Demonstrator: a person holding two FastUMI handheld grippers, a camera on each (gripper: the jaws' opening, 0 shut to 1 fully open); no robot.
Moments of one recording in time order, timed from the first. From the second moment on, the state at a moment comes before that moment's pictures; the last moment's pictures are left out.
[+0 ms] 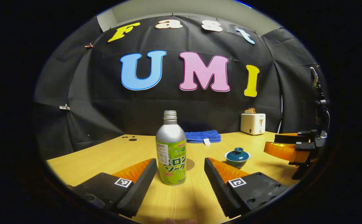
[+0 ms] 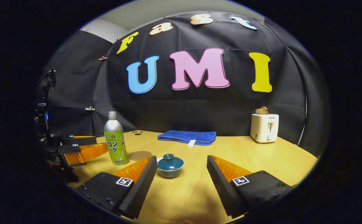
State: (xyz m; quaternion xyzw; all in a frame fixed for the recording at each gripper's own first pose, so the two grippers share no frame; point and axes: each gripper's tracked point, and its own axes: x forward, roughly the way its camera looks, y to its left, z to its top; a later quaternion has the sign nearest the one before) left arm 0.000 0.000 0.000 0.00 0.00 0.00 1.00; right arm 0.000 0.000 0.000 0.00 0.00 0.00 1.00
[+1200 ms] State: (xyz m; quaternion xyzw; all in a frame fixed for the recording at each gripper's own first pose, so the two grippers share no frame) left arm 0.001 0.000 0.000 0.00 0.00 0.00 1.00; right arm 0.036 0.015 -0.003 0.01 0.00 0.02 1.00
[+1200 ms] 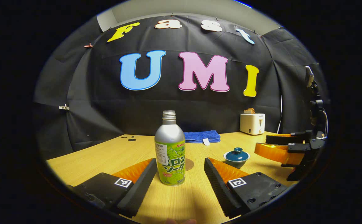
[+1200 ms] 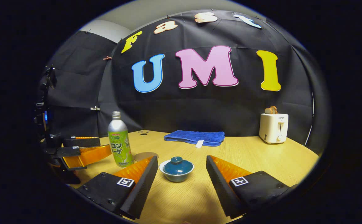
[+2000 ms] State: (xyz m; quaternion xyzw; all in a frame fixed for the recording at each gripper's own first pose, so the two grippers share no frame) left arm 0.001 0.001 0.000 0.01 0.00 -0.01 1.00; right arm 0.095 0.038 -0.034 -0.06 0.11 0.04 0.99
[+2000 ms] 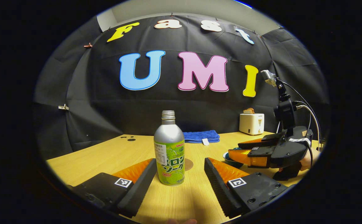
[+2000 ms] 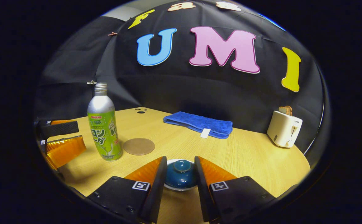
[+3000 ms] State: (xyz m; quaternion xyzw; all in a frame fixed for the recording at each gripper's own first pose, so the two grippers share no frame) left arm 0.023 0.015 0.000 0.01 0.00 0.03 1.00; right arm 0.027 0.006 -0.002 0.01 0.01 0.02 1.00
